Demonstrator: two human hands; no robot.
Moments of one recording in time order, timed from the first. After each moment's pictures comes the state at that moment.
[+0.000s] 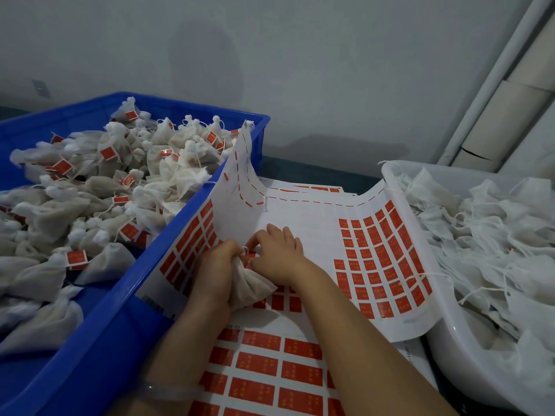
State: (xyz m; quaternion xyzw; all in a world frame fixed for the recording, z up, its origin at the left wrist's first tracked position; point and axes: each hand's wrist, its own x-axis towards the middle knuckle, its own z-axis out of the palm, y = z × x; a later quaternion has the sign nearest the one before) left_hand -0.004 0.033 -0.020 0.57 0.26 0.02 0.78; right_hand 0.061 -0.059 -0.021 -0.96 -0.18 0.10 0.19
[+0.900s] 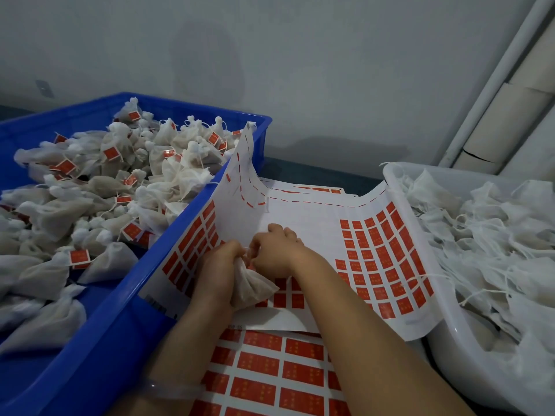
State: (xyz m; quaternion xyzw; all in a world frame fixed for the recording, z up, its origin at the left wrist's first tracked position) left_hand -0.006 0.032 -0.019 0.58 0.26 0.02 0.77; right_hand 0.062 -0.056 -0.004 -0.96 -0.18 0.15 0.14
